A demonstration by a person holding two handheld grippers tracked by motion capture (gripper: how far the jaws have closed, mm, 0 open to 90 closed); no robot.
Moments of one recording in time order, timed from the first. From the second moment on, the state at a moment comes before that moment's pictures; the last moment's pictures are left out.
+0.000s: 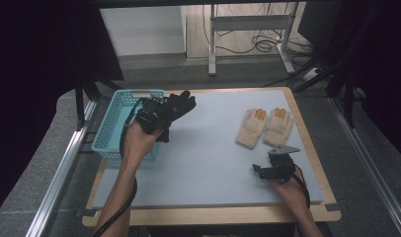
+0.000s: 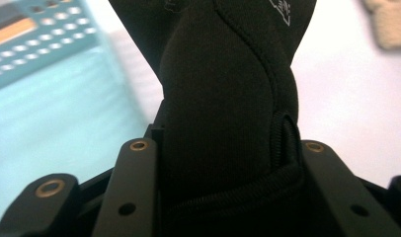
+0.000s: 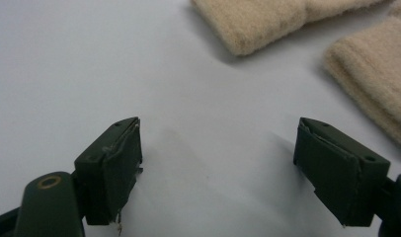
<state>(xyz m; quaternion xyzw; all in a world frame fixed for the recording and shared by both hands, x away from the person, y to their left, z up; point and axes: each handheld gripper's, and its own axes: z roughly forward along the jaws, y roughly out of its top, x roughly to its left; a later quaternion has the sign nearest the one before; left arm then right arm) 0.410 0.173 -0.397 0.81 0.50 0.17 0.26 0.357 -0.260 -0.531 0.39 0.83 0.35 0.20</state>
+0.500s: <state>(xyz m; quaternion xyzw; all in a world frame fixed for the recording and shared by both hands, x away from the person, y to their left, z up) 0.435 0.258 -0.416 0.76 0.59 0.17 0.21 0.357 -0.260 -0.531 0.39 0.83 0.35 0.20</state>
